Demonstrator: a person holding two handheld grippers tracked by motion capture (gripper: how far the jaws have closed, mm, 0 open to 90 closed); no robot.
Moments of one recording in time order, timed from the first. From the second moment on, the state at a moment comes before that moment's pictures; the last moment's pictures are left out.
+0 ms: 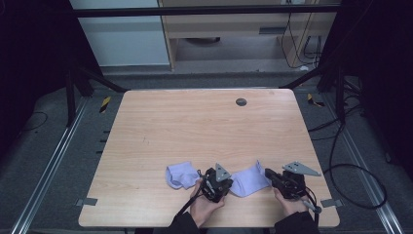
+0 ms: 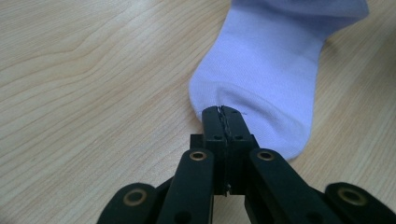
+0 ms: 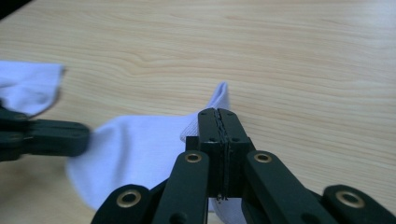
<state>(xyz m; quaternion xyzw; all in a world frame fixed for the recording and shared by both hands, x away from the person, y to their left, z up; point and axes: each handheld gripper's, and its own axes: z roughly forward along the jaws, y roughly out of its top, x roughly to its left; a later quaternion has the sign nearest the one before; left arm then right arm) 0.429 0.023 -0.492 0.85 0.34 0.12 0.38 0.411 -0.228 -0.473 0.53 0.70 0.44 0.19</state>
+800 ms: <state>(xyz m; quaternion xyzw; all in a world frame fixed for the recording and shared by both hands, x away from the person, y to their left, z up) 0.431 0.023 -0.494 0.85 0.35 0.13 0.38 0.423 -0.241 -0.479 0.52 0.71 0.39 0.26</state>
